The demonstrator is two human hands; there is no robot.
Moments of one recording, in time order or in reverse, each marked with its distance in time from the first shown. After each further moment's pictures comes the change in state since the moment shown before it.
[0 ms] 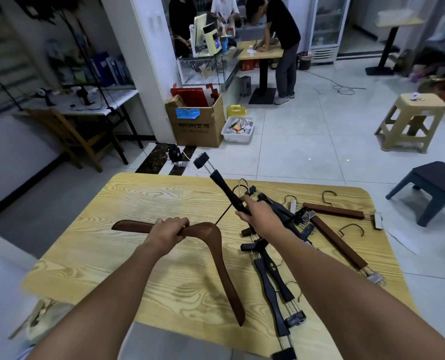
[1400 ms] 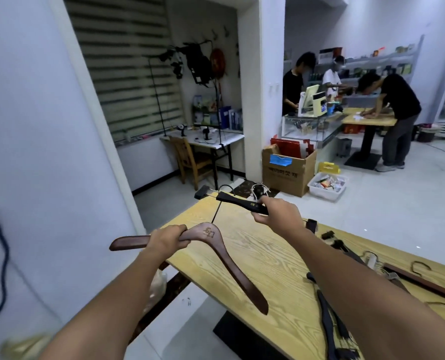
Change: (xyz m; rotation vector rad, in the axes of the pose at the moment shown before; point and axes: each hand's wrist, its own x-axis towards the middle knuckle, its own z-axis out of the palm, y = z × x) left_hand -0.273 -0.045 -0.101 0.039 0.158 -0.593; right_hand -0.069 -0.198 -0.034 -0.263 0.221 -0.498
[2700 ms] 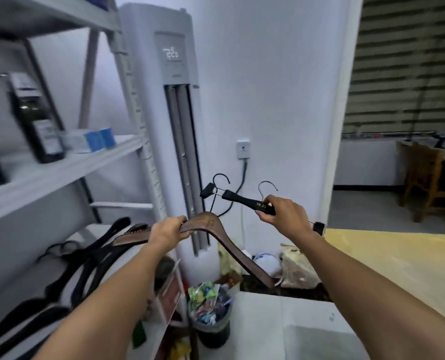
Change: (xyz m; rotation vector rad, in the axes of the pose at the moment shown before) left_hand -0.388 -0.104 -0.060 0.054 0.171 -1.095; right_hand -0.040 -0.317 0.014 0.580 -0.217 -0.847
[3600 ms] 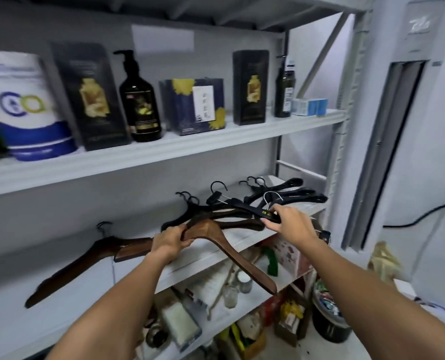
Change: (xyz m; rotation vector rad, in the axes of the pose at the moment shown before) left_hand -0.447 -0.156 -0.060 0.055 0.093 -0.877; right_hand -0.156 -0.305 0.051 0.324 -0.314 -0.731
